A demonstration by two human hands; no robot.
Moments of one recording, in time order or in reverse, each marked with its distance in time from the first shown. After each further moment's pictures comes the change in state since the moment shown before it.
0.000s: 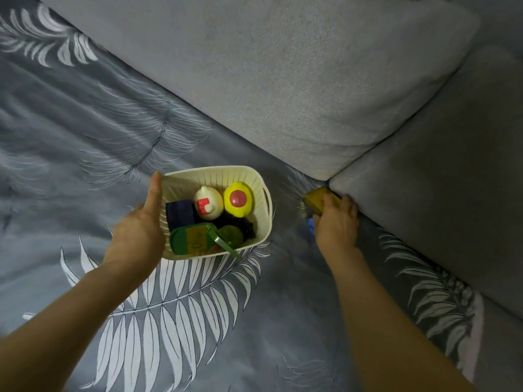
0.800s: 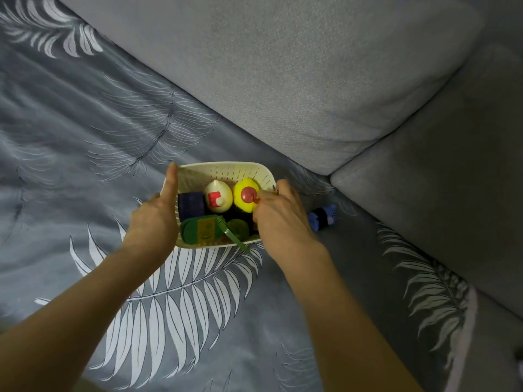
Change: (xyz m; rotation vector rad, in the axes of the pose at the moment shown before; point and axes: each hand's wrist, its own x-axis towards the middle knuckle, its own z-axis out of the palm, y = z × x) left_hand 0.000 0.004 0.000 0.042 -0.045 0.043; right_hand -0.070 -0.101 -0.078 -0.071 -0.241 -0.568
